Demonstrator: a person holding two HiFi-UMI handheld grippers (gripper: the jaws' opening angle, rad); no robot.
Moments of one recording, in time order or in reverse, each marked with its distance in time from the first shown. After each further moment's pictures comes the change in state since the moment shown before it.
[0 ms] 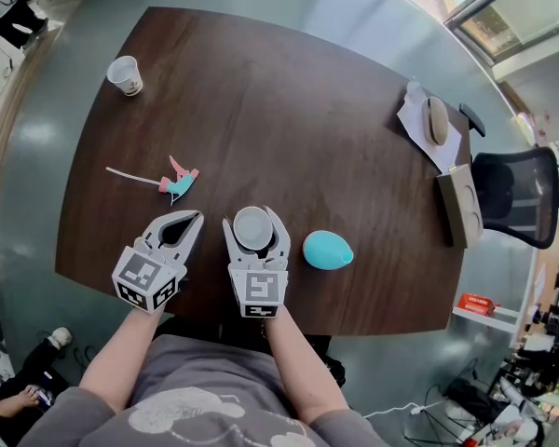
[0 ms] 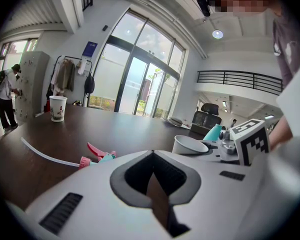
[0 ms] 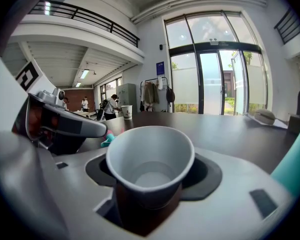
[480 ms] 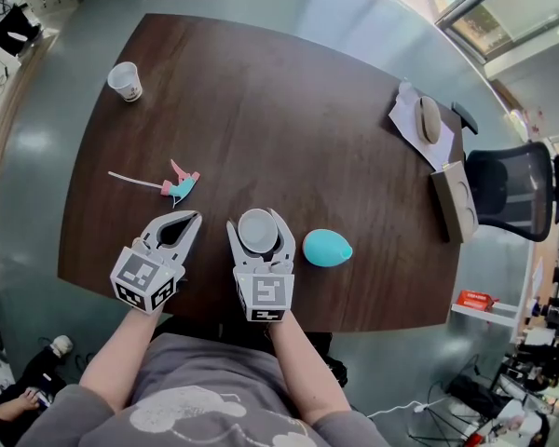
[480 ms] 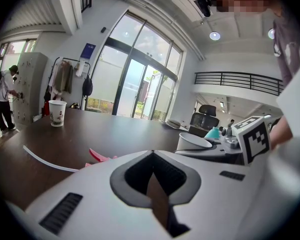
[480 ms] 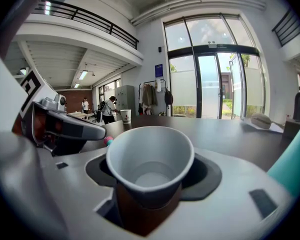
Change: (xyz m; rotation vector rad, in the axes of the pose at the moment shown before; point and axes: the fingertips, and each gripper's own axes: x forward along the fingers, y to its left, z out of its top) left arm -0.009 0.003 0.010 0.017 -0.020 -0.023; right arm -0.014 -0.003 0.018 0.001 -0.026 -0.028
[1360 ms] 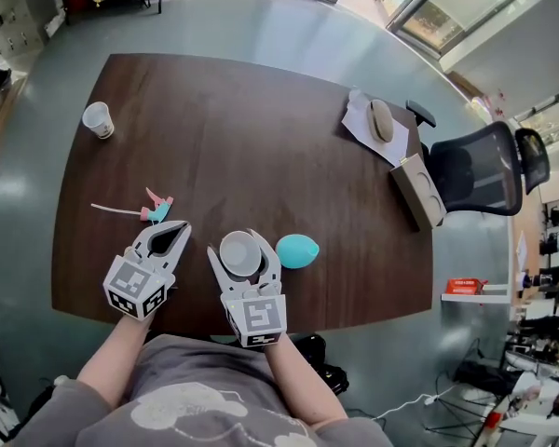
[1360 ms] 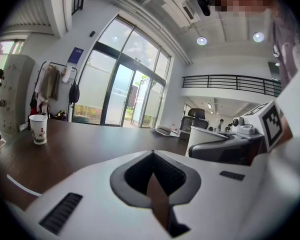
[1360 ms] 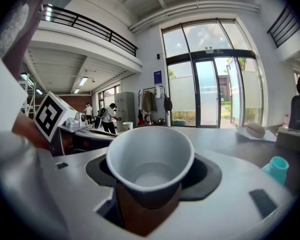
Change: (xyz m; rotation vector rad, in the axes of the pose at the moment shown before) left arm 0.013 -0.027 0.042 0.079 -0.056 -0.111; right arm -0.051 0.004 0.054 0.017 -0.056 0.001
